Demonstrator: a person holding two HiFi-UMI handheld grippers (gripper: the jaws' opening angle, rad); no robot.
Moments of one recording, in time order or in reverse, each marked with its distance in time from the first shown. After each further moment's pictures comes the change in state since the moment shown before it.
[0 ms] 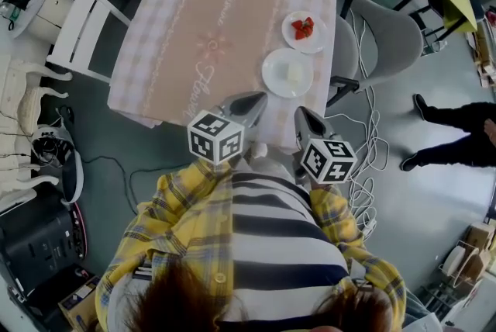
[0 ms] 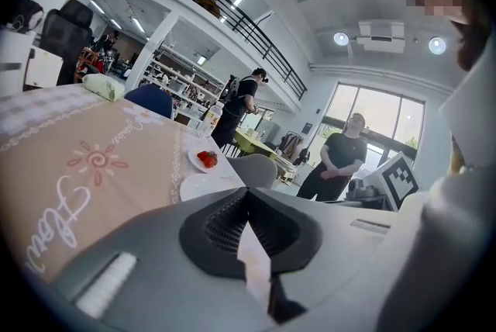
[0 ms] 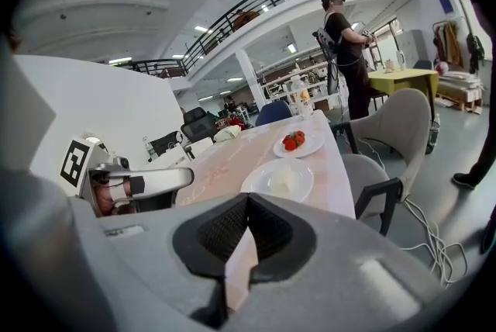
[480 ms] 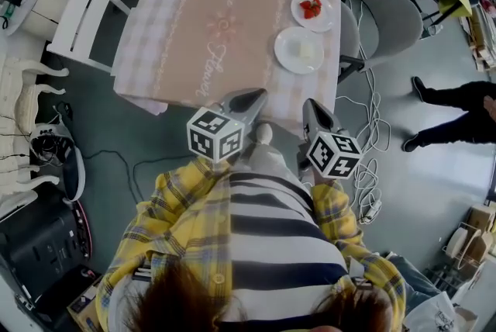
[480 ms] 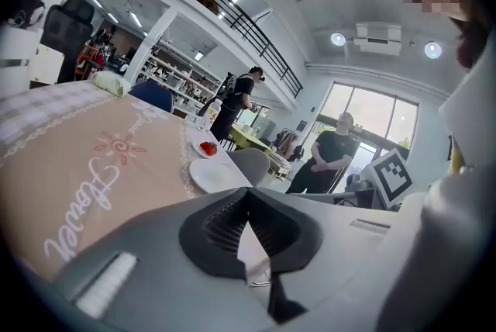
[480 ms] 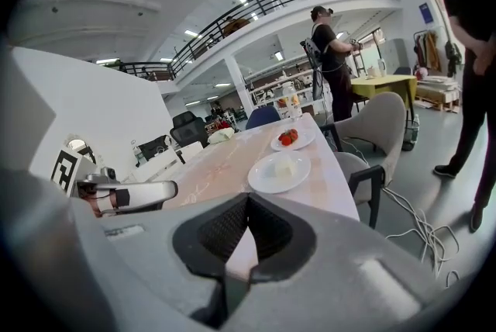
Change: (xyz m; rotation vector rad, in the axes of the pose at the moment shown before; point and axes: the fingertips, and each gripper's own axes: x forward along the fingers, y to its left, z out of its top) left arm -0.061 -0.004 -0.024 -0.002 0.027 -0.036; right arm -0.028 0.031 -0.024 0.038 -0.051 -0.107
